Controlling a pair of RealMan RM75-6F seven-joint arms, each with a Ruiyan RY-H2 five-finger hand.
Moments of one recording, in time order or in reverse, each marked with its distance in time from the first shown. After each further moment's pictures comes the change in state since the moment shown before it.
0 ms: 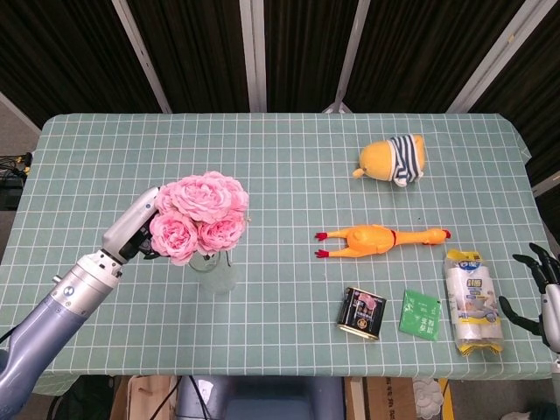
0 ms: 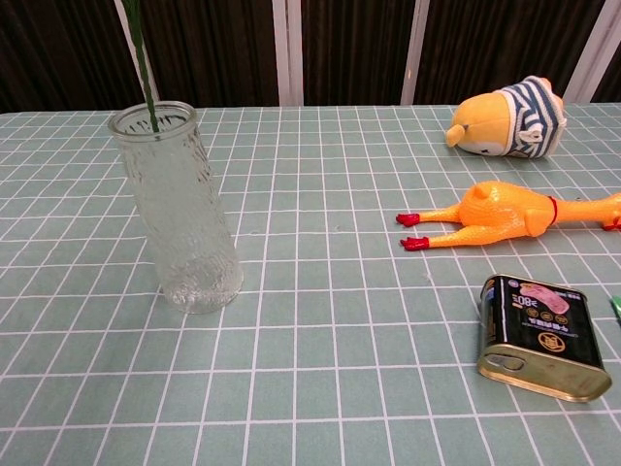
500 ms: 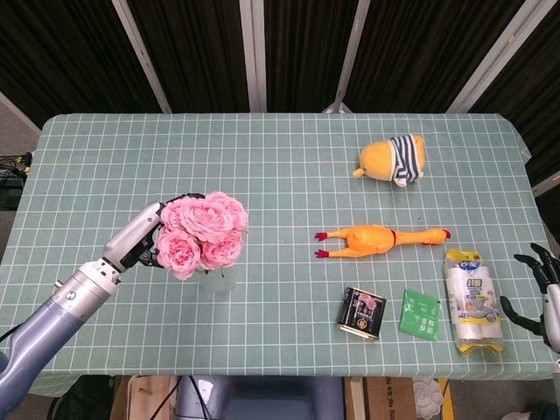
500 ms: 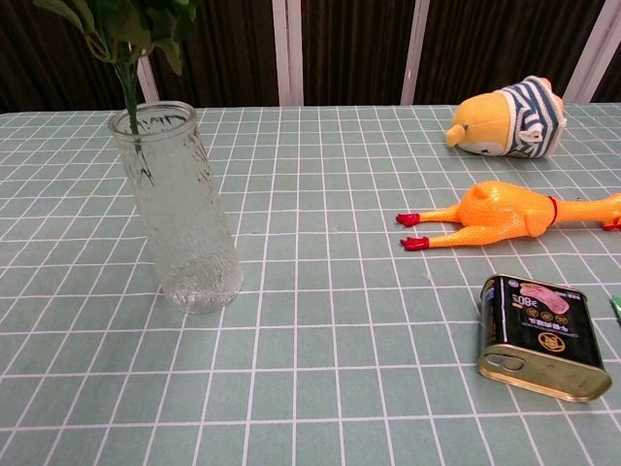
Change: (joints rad) left arm 0.034 -0.025 0.076 0.070 0.123 -0.062 -0.037; right arm -0.002 0.002 0.001 0.000 0.002 0.001 0.008
